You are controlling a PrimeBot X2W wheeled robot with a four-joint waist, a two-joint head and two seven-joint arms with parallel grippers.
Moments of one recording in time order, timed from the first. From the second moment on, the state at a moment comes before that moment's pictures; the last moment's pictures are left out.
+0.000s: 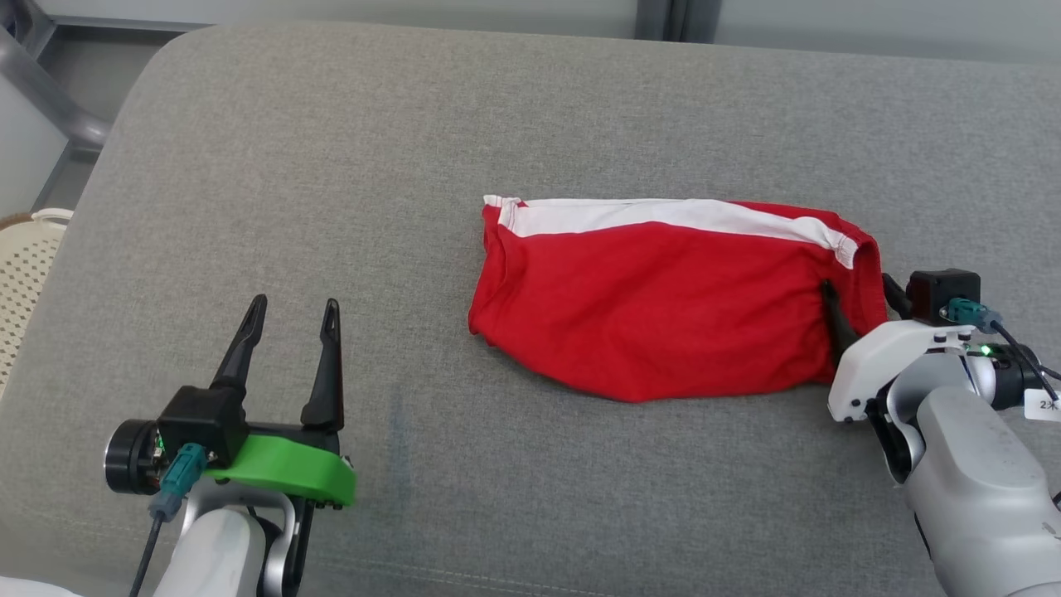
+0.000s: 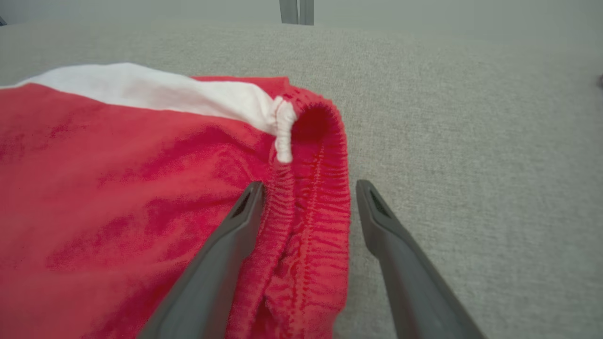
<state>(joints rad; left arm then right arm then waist) -0.21 0.21 -0.26 0.18 -0.32 0.03 -0.23 -0.60 -0.20 0.05 0.94 0.16 0.13 -0.20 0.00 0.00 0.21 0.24</state>
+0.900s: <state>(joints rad) -0.20 0.20 -0.25 0.22 -0.32 0.04 -0.26 -0.62 -0.40 0.21 1.00 0.47 0.13 -0.16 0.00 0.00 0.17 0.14</state>
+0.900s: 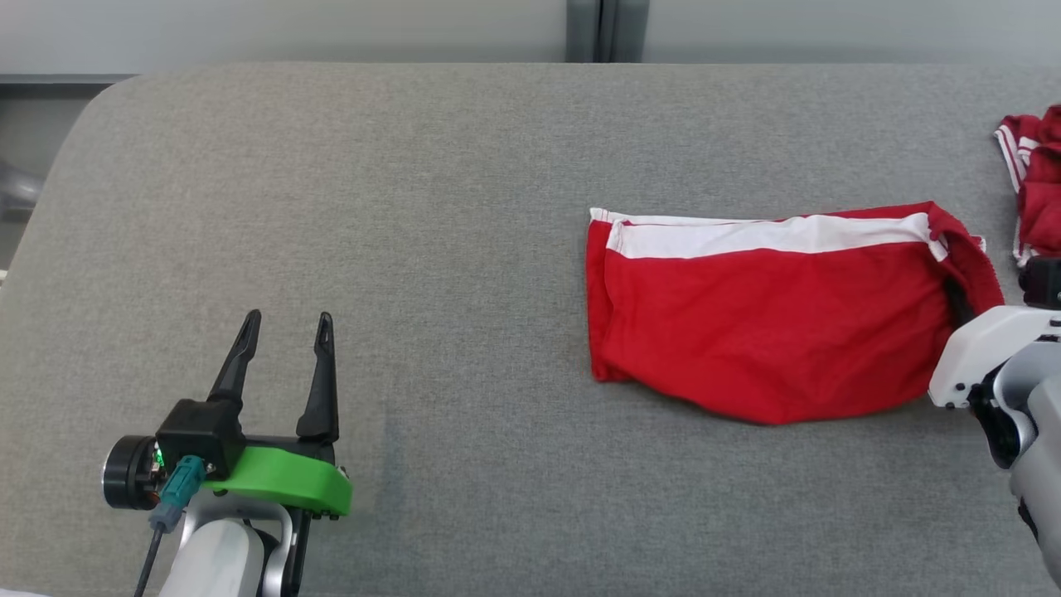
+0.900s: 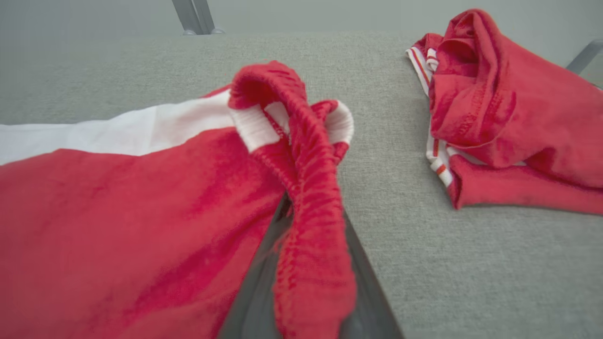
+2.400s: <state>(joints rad) -0.23 0.17 -0.28 0.25 -0.31 0.03 -0.26 -0.69 -0.05 0.35 0.84 0.63 0.13 -0.07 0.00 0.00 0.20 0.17</state>
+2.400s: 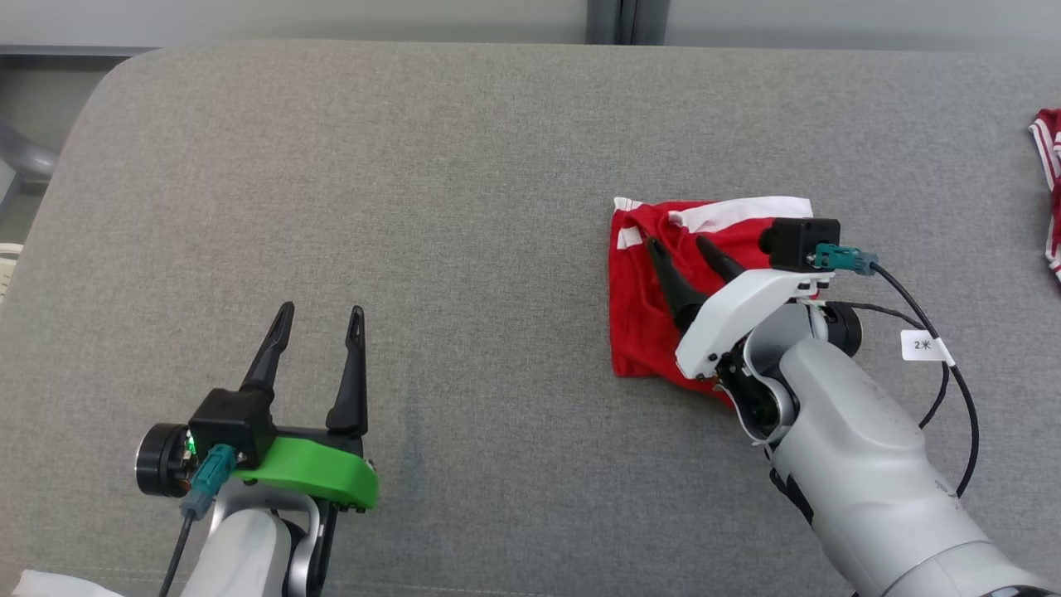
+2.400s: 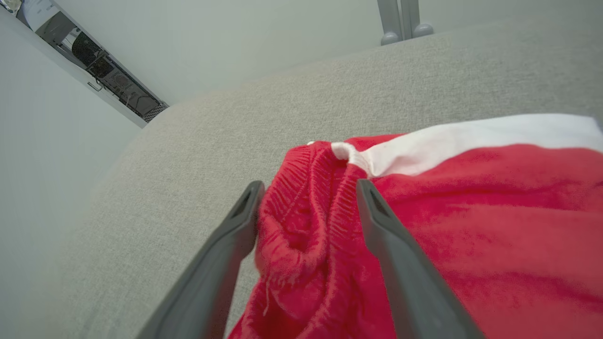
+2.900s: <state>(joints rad) -0.16 0.20 -0.22 0.22 -0.31 0.04 -0.26 -0.57 -0.23 0.30 0.61 0.52 0.13 -0.25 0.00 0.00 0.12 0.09</state>
